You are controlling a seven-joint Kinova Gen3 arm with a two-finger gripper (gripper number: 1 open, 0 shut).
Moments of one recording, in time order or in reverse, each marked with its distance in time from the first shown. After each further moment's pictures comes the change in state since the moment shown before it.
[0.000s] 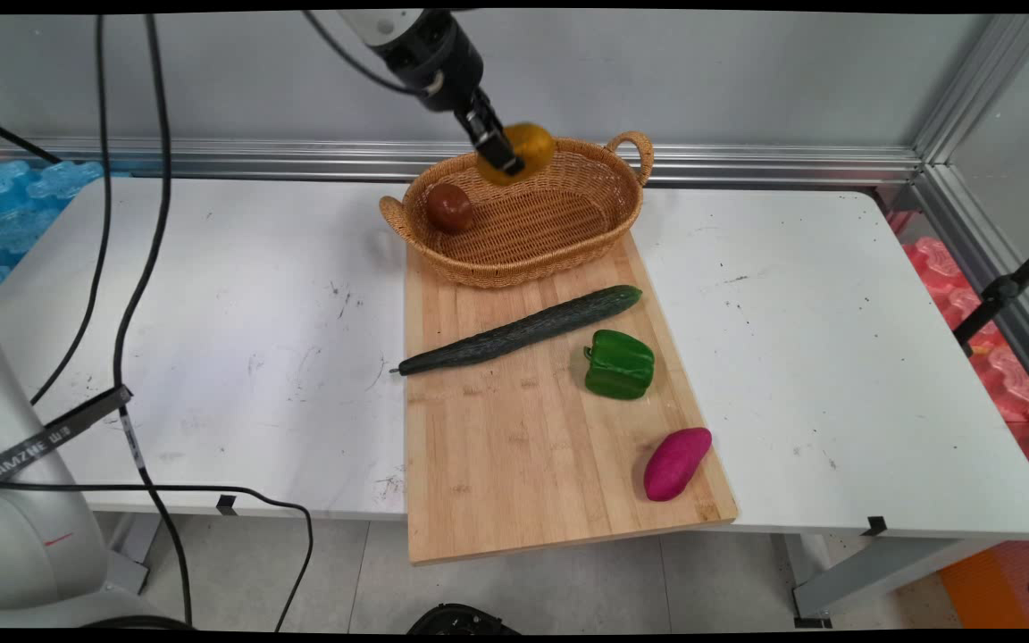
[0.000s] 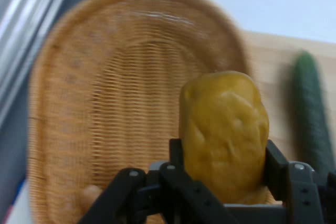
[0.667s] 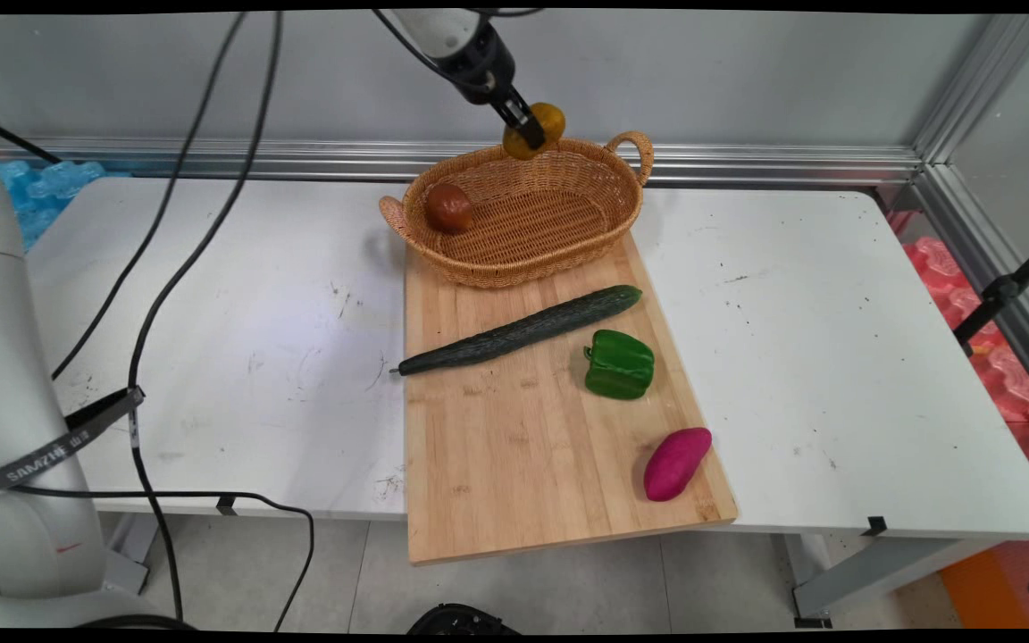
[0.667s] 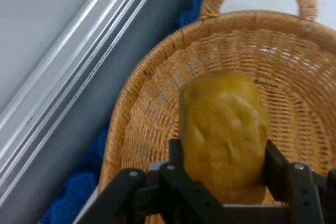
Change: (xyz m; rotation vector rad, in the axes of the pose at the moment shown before) arm 0.023 -0.068 0.094 0.115 0.020 -0.149
